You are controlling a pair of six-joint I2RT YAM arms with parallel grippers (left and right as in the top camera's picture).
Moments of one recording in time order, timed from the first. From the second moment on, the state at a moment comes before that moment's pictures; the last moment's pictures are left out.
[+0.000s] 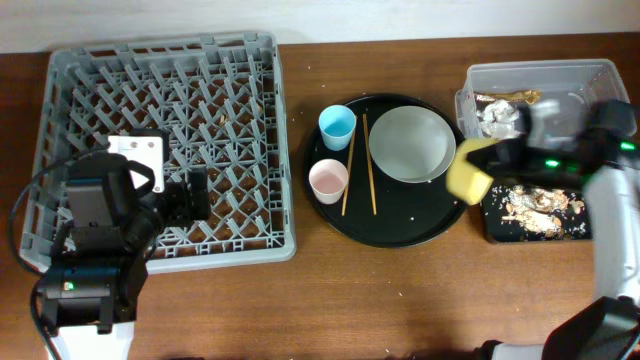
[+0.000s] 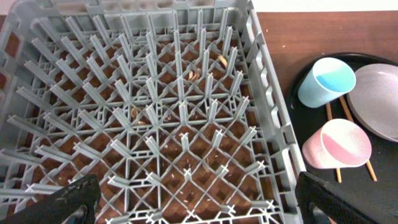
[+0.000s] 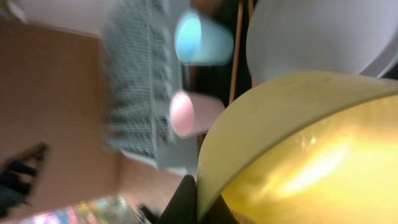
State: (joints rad) left arm 0.01 0.99 1.15 -0.83 0.05 0.01; right arm -0.32 1.54 1.29 -1.06 -0.94 0.02
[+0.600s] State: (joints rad) left arm 0.01 1.00 1.15 -0.83 0.08 0.01; right arm 0.35 1.90 1.81 -1.26 -0.14 0.32
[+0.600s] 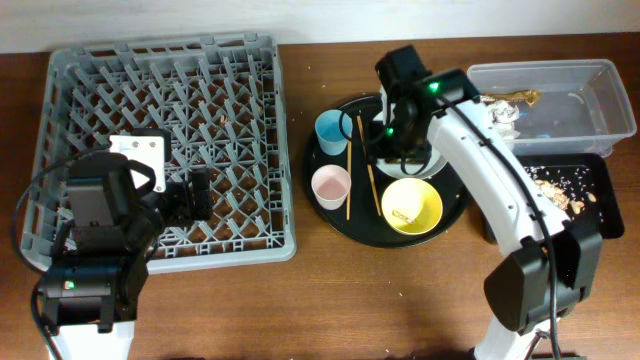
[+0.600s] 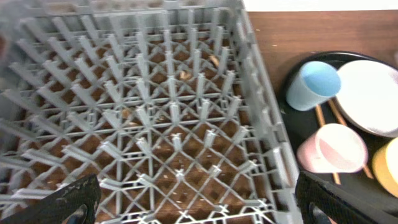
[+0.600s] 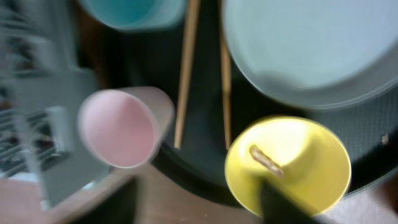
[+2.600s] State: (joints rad) left arm -0.05 1.45 1.38 -1.05 0.39 -0.21; right arm 0.18 1.81 1.74 -1.10 -0.39 0.15
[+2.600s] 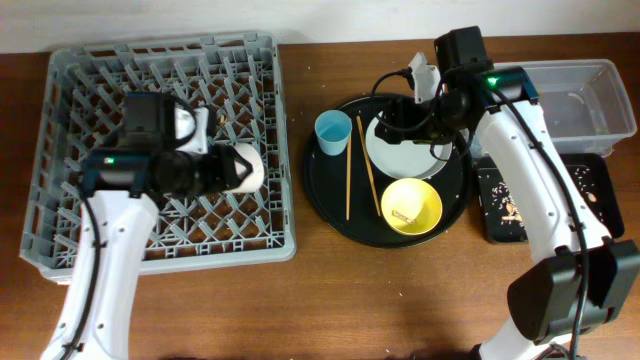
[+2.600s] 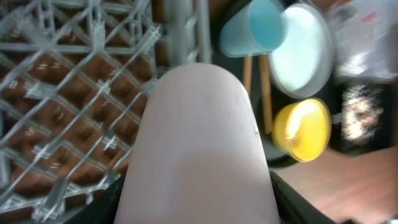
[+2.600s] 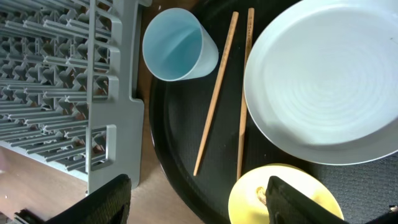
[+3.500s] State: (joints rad) left arm -0.21 1.75 1.76 -1.22 0.04 -0.18; right arm 0.32 2.19 1.73 -0.65 -0.19 0.46
